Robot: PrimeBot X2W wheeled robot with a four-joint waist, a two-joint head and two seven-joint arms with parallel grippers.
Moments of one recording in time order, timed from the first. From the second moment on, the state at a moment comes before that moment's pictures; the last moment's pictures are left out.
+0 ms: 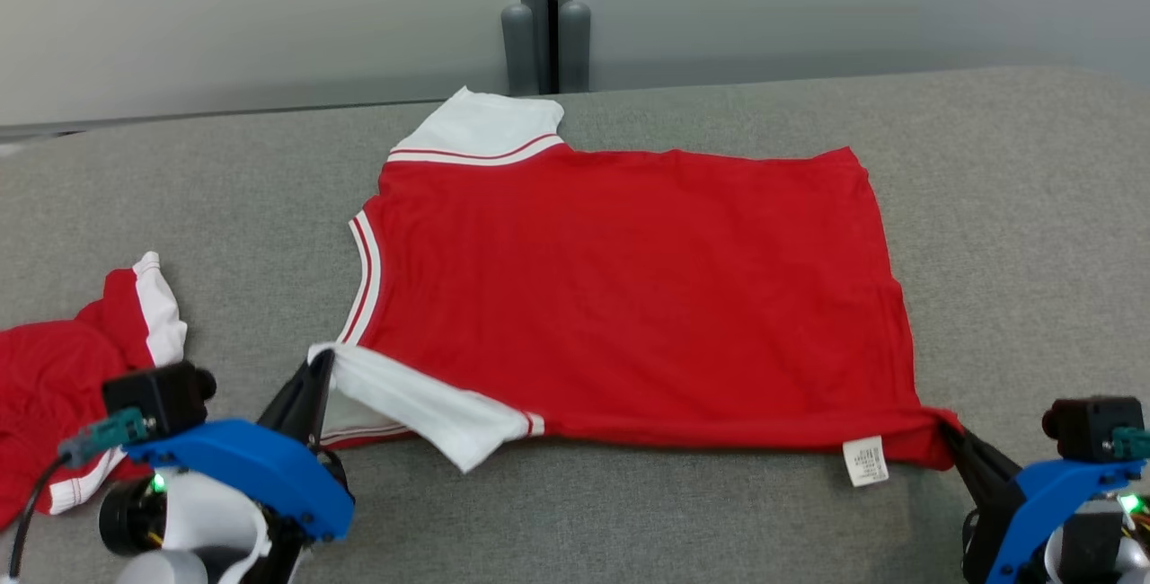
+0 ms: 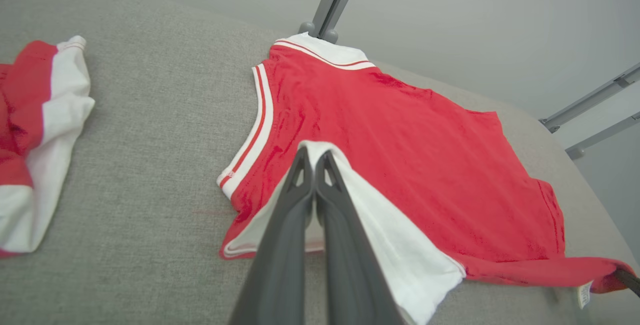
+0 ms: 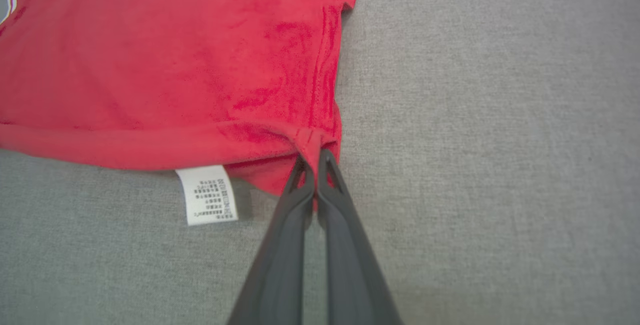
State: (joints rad) left arm 0.00 0.23 -0.14 -0.15 -0.62 0.07 0.38; right arm 0.02 -0.25 -0.03 0.07 0.37 0.13 0.38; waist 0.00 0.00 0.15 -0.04
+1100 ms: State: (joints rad) left arm -0.16 0.23 -0.21 0.20 -0.34 0.08 -0.21; right arm -0.04 -0.14 -0.04 0.04 0.17 0.13 -0.17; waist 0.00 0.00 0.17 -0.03
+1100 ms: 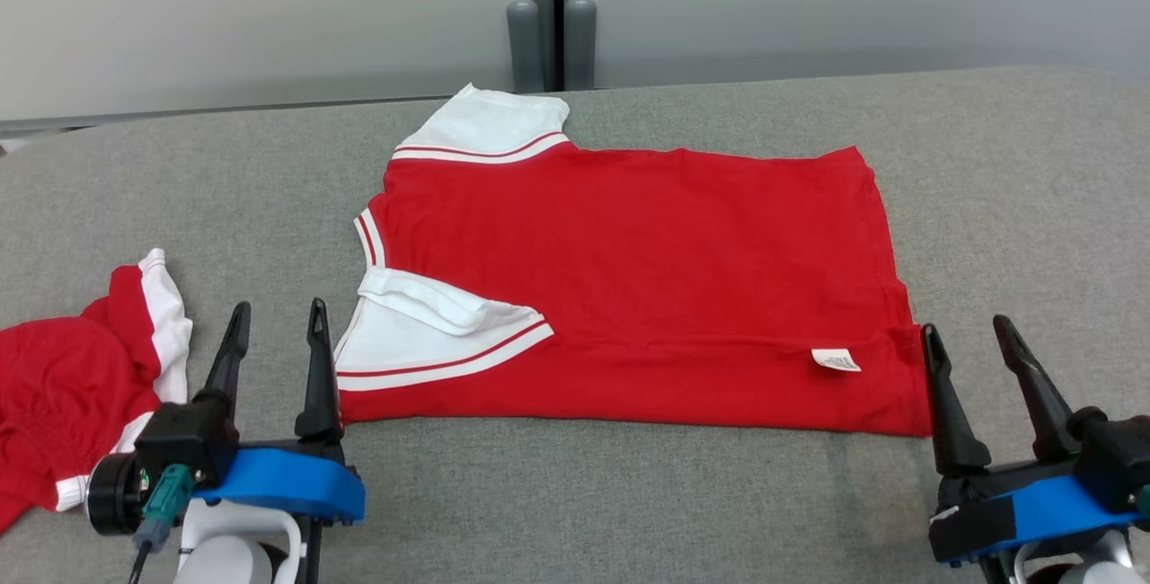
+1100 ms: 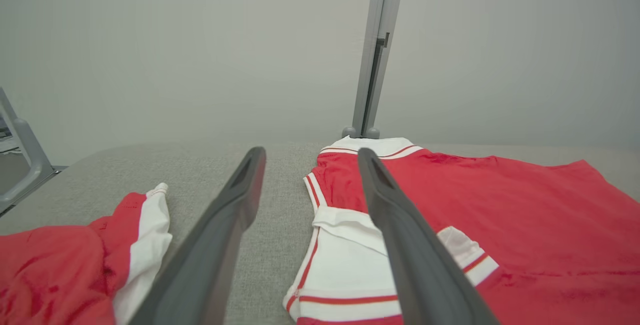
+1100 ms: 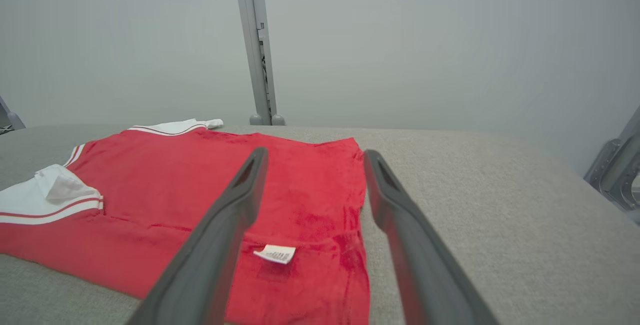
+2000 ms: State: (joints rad) left arm -0.12 0.25 -0.27 0.27 -0.40 0.04 -0.05; right arm -0.02 -0.13 -0.06 0.19 0.16 0.13 -0.12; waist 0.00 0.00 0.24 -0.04
